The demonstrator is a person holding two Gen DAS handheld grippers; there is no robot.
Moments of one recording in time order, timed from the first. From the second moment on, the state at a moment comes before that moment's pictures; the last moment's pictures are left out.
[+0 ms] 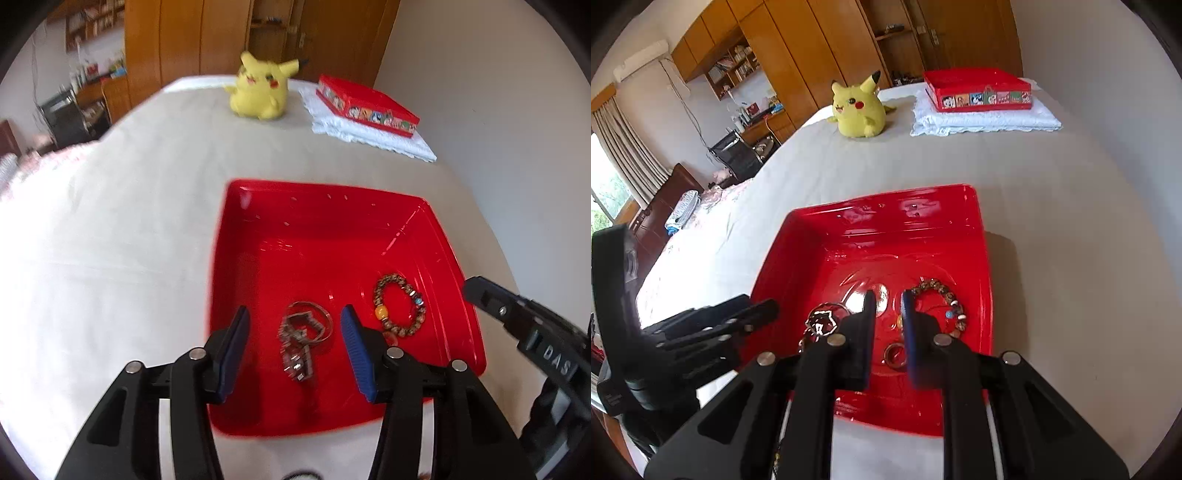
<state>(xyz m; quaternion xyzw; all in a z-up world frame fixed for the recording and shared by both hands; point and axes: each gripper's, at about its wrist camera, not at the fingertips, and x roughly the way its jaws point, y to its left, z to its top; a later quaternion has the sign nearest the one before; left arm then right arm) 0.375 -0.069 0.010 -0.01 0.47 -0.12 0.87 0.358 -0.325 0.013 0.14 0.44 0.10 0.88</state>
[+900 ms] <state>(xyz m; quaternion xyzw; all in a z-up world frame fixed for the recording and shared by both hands) 0.224 -0.012 -0.045 0.02 0.53 -0.09 0.84 0.216 -0.300 -0.019 0.12 0.52 0.14 0.83</state>
